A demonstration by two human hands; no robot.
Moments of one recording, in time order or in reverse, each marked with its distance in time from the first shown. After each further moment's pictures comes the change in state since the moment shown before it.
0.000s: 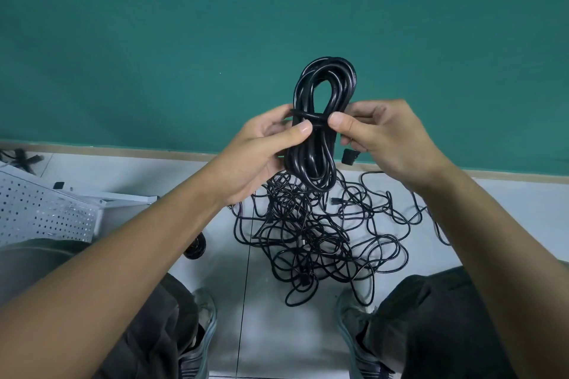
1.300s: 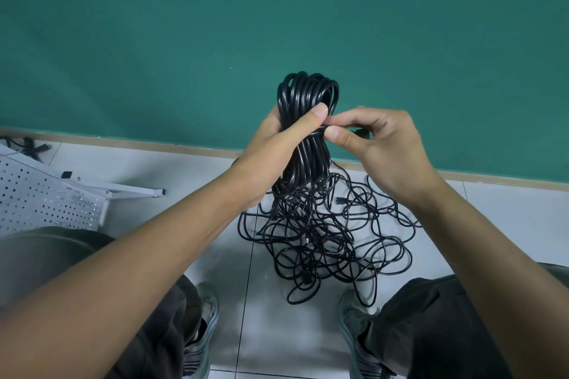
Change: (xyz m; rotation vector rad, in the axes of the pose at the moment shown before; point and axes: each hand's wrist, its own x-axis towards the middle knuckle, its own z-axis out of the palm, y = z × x) left_hand -0.004 0.002 0.019 0.142 0.285 0.006; right_hand -0.008 0.002 0.025 -0.077 0.069 -0.123
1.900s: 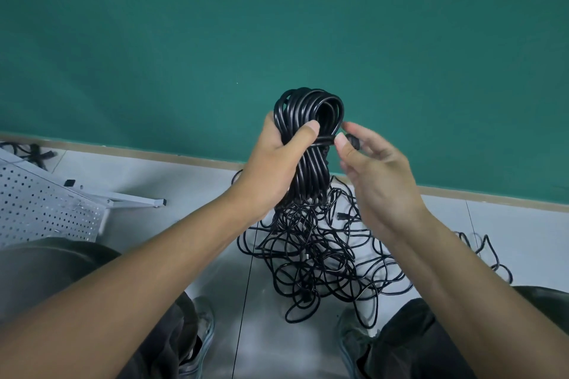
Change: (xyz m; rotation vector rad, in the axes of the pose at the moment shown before) left_hand 0.009 -0.004 0.004 -0.034 0.163 0.107; right_hand -0.004 -0.001 0.028 0.516 0.278 0.417
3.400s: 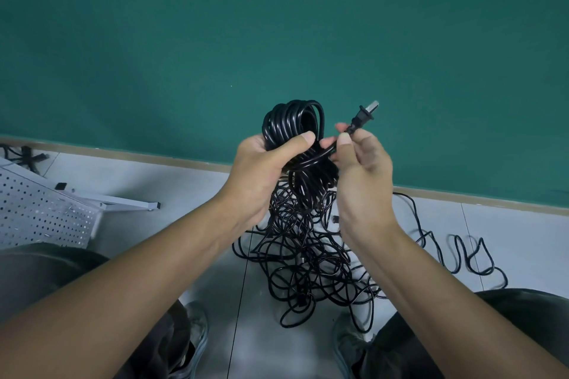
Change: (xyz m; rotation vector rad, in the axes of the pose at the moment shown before) left_hand 0.003 -0.008 -0.005 -0.197 0.013 -0.149; right_hand -0.004 0.008 0.024 -0.008 0.122 -0.226
